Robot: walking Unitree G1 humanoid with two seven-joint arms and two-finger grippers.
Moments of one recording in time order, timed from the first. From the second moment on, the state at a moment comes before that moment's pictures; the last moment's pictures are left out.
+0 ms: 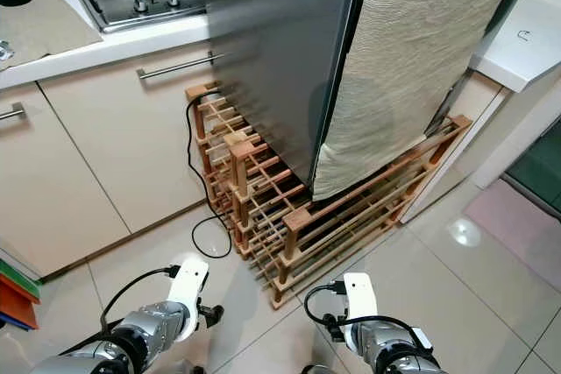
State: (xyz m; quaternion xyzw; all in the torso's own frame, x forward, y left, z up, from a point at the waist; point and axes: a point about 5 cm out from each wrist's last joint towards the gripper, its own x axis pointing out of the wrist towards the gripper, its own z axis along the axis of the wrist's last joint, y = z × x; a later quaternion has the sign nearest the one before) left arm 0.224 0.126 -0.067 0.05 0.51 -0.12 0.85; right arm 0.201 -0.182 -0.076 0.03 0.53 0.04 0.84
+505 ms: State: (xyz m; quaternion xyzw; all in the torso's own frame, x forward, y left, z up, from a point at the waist) left arm 0.205 0.128 -0.077 0.06 0.52 -0.13 0.84; right arm 0.193 -0.196 -0.080 0.00 0.54 -0.01 0.84
